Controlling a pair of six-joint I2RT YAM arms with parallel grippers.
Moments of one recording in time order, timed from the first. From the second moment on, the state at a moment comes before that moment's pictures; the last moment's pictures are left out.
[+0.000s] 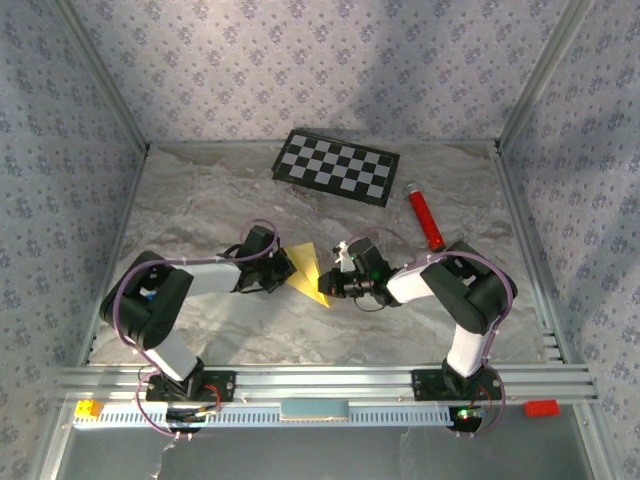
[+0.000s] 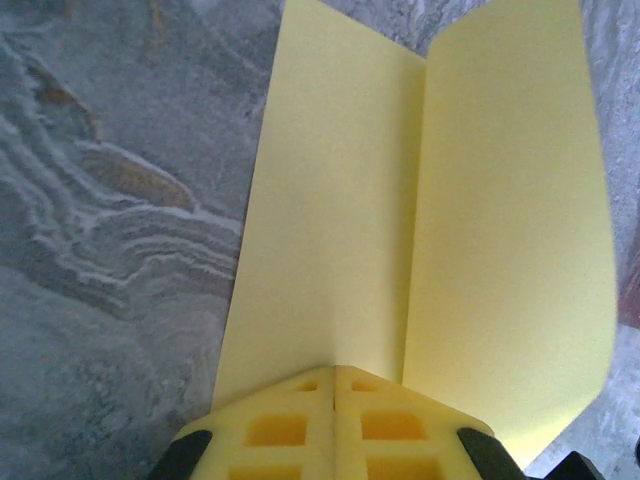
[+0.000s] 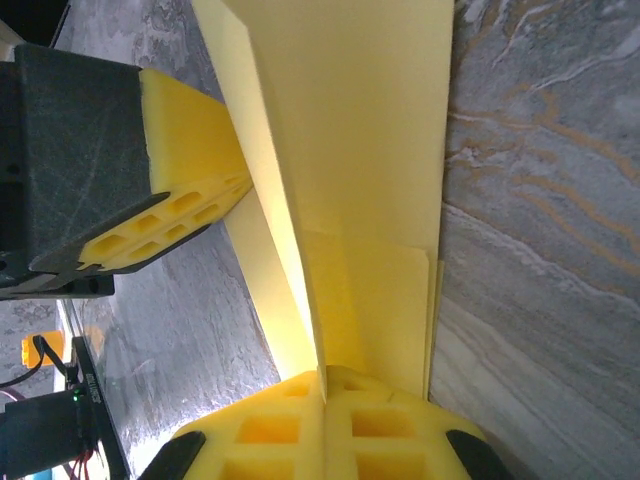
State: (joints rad) left arm -0.57 1.62 0.66 0.04 0.24 -1.19; right arm 0.70 1.78 0.62 0.48 -0.52 0.80
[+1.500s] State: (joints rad) left arm -0.59 1.67 0.67 0.26 0.36 -1.15; right arm 0.67 1.82 0.61 0.52 -0.62 0.86
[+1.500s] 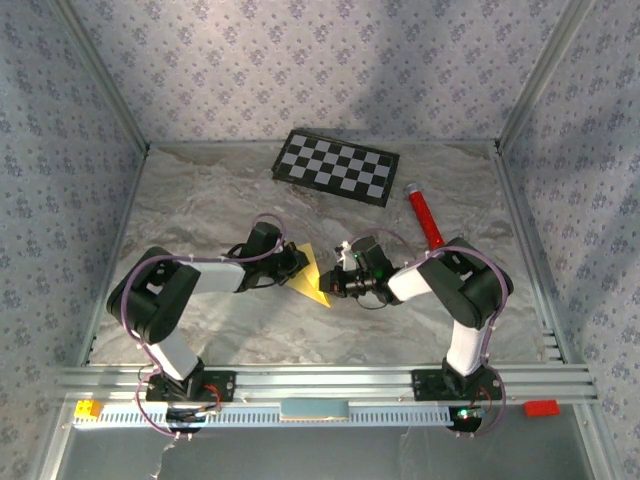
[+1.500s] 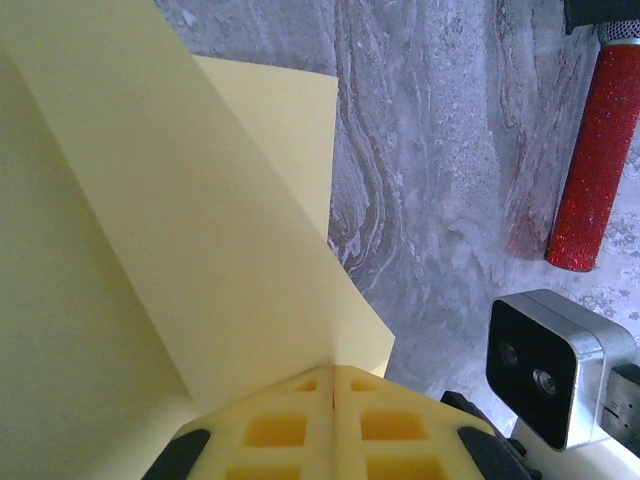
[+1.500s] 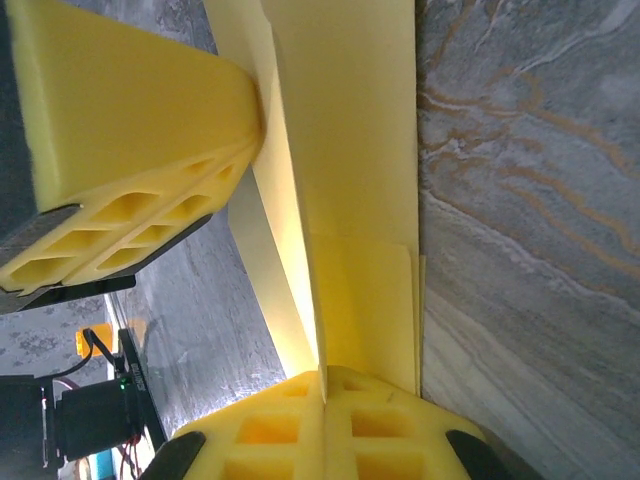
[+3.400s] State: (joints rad) left arm -0.59 1.75 0.74 0.19 0.32 -1.10; right arm 0.65 1.81 0.65 0.41 -0.66 0.87
